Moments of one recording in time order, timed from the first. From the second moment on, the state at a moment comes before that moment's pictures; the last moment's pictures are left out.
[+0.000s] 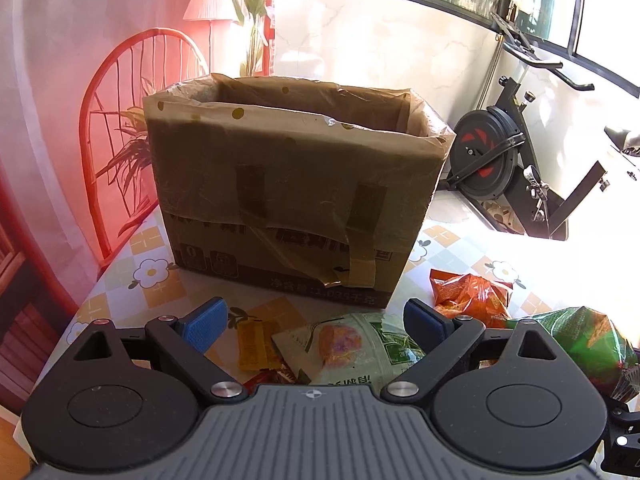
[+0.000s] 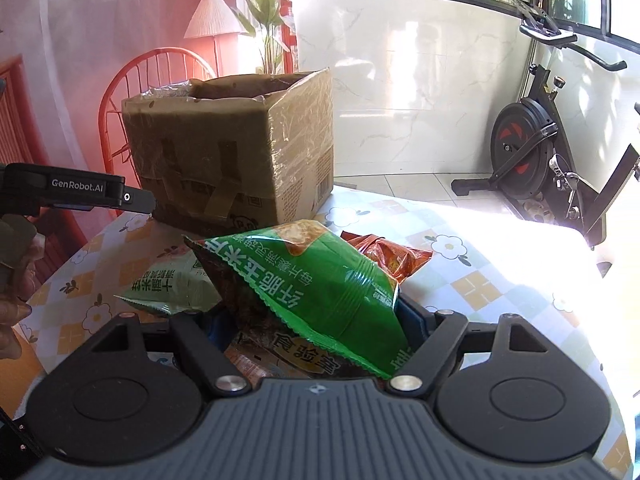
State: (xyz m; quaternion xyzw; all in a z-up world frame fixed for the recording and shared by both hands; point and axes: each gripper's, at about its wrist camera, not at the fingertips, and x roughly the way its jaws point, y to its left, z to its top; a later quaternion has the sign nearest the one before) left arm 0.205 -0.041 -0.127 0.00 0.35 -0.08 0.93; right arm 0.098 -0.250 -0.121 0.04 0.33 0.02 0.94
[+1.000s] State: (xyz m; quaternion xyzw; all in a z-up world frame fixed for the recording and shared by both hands) left arm 0.258 -0.051 -0.234 -0.06 0.48 -0.14 0.87; right arm 0.139 -0.256 -0.139 0.02 0.34 -0.01 0.94
